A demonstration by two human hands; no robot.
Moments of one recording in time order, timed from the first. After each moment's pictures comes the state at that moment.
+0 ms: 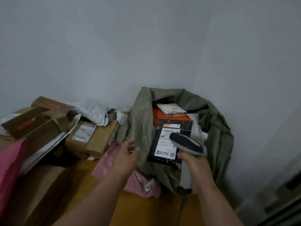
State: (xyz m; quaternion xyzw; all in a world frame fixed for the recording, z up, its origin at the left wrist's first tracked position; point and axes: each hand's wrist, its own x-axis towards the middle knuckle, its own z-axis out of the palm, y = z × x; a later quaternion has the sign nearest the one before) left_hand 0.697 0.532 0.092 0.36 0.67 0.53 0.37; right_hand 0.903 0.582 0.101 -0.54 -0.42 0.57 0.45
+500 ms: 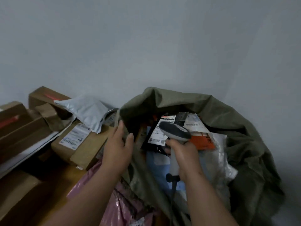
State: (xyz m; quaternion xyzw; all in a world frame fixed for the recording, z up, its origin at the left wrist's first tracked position) left_hand 0.664 0.692 0.093 0.37 0.80 0.46 0.09; right_hand 0.826 0.796 0.091 -0.47 -0.51 0.62 0.36
